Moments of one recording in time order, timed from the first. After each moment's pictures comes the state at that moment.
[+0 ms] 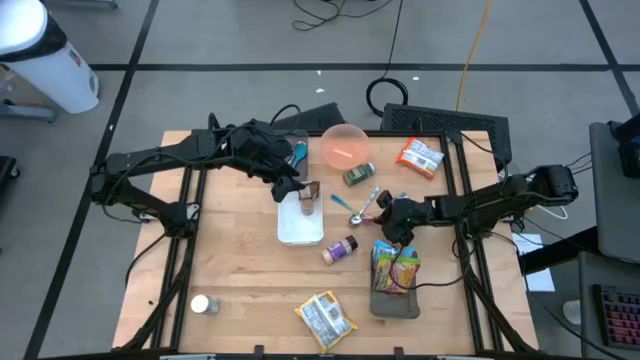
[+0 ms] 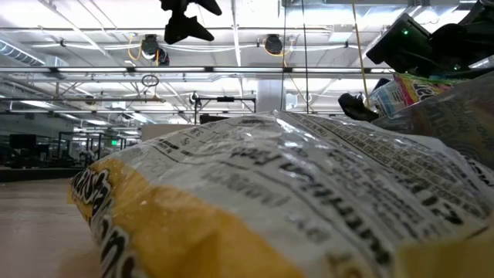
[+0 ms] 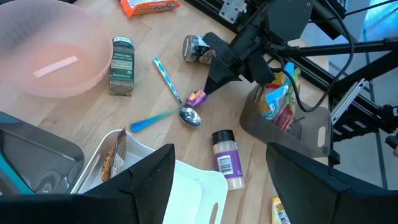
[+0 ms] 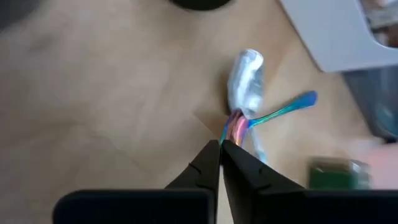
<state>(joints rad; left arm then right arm) 0.24 1.35 1.37 -0.69 0.22 -0.38 0.01 1.27 0.37 0.13 0.14 -0.85</state>
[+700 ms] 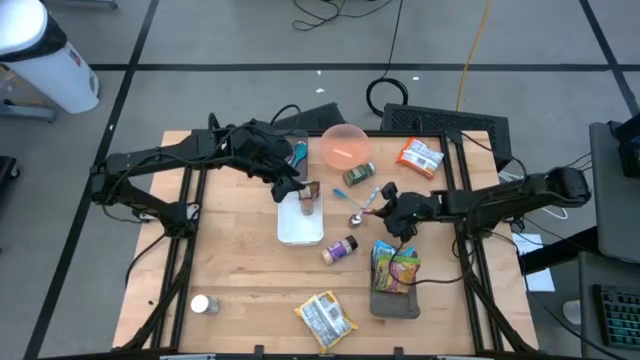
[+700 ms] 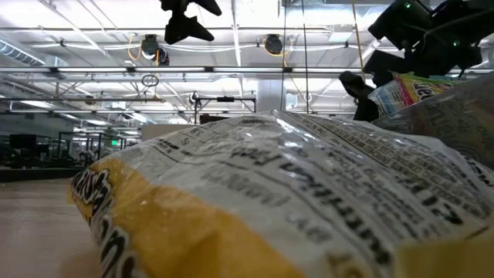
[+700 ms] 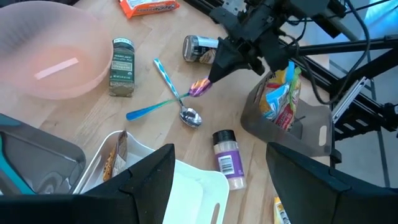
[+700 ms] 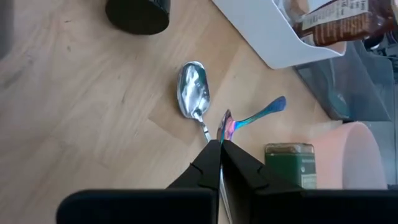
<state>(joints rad) 0.24 1.35 1.37 -0.69 0.22 -0.36 0.01 1.12 0.44 -0.04 0.19 -0.77</state>
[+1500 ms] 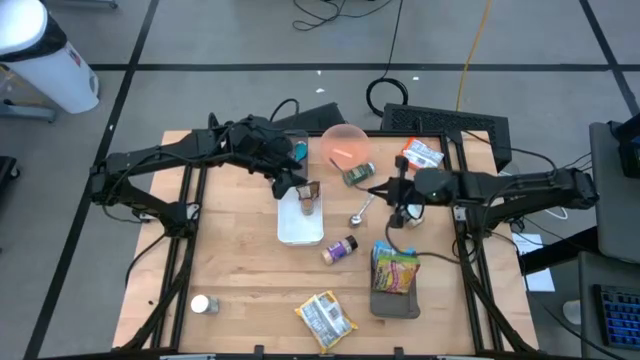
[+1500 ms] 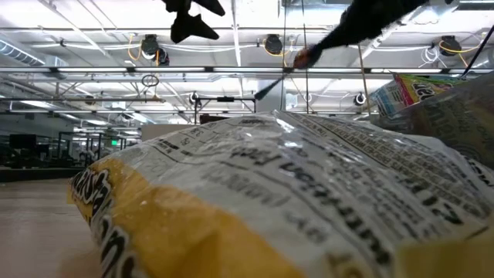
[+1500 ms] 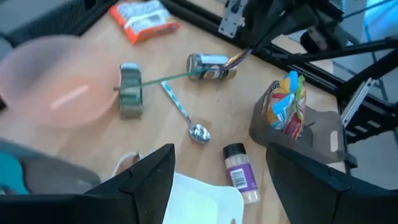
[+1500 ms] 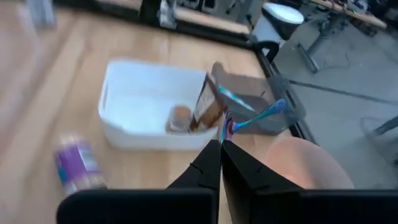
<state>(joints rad) 0.26 1.35 1.37 -0.64 0.21 -0.26 0.01 0.99 0.81 -0.24 0.24 -0.19</state>
